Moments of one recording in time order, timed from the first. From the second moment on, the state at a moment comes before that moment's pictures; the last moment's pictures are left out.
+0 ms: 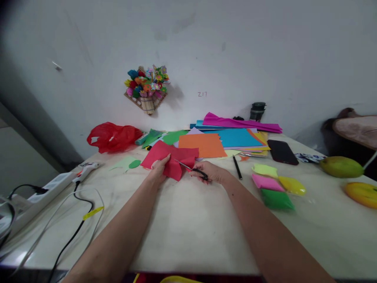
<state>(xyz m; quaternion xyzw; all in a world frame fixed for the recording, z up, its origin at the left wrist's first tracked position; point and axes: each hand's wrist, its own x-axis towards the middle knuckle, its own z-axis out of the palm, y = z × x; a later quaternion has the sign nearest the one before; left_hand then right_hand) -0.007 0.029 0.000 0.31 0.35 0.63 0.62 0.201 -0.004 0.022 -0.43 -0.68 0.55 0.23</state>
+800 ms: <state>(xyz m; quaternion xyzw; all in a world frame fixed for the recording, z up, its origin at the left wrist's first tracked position) -0.009 0.026 0.005 0.29 0.34 0.61 0.65 0.197 -0.002 0.023 -0.44 -0.72 0.49 0.23</state>
